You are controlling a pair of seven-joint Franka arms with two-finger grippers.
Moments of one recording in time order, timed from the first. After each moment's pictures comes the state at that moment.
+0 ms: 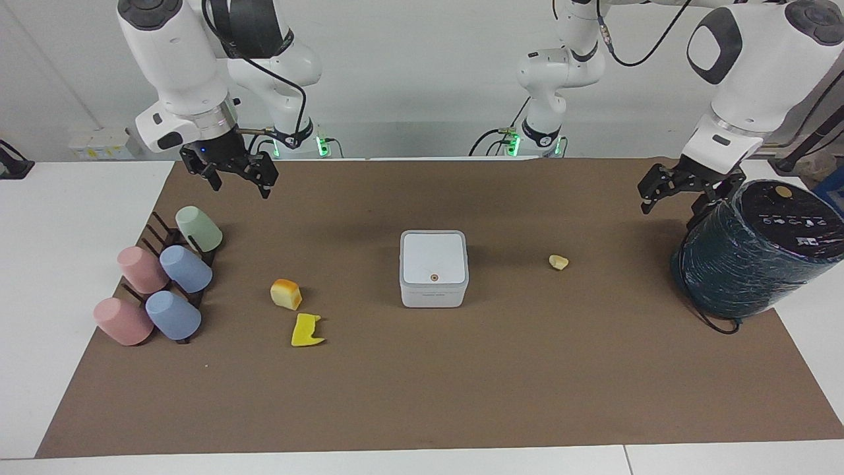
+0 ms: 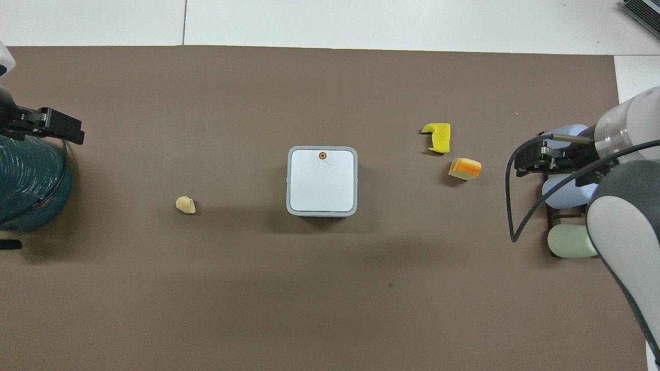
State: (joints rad) left arm 0.03 0.14 -0.08 -1.45 0.02 1.62 0.09; right arm 0.03 0.01 0.08 -1.63 -0.04 1.59 0.31
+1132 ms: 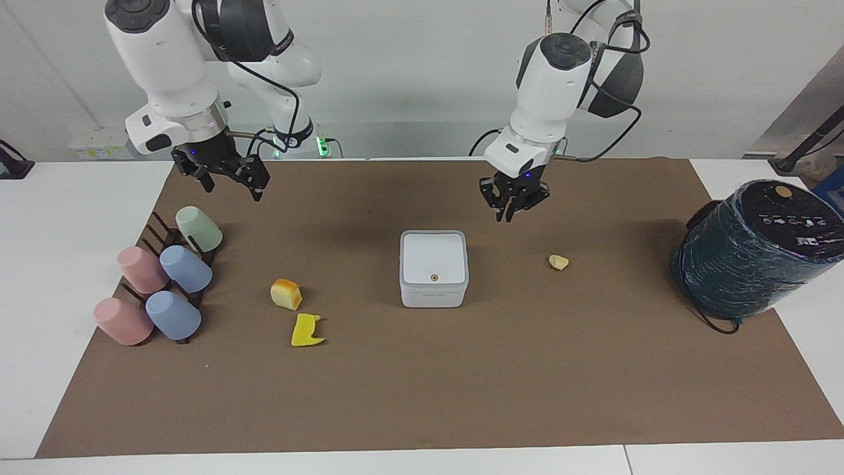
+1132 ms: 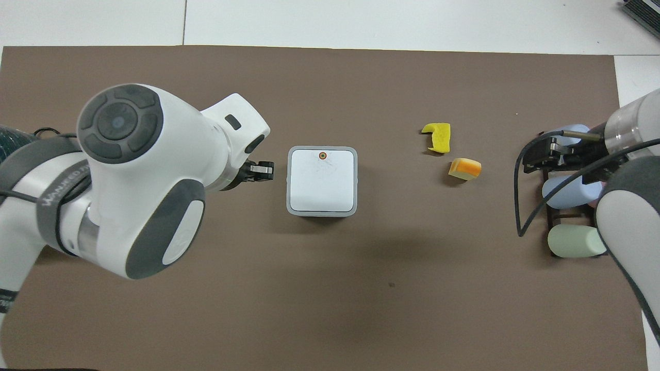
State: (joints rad) left arm -0.42 0.10 -0.09 -1.75 -0.06 1.97 -0.36; right arm 0.01 0.01 0.07 -1.67 -0.04 1.67 0.31
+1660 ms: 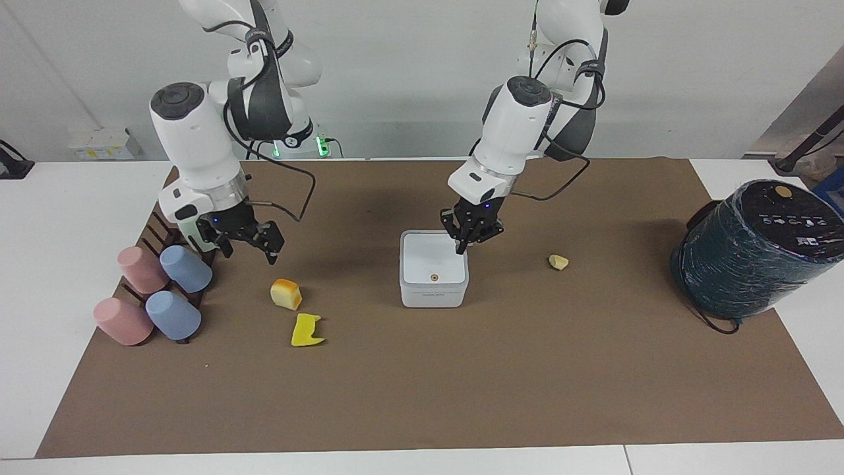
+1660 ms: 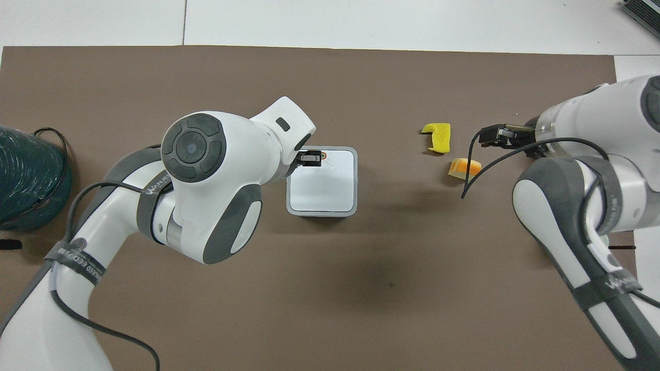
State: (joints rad) left arm -0.49 0.22 -0.09 -1.77 -0.14 2.28 -0.39; right arm 0.01 0.15 0.07 -1.86 -0.03 2.16 0.31
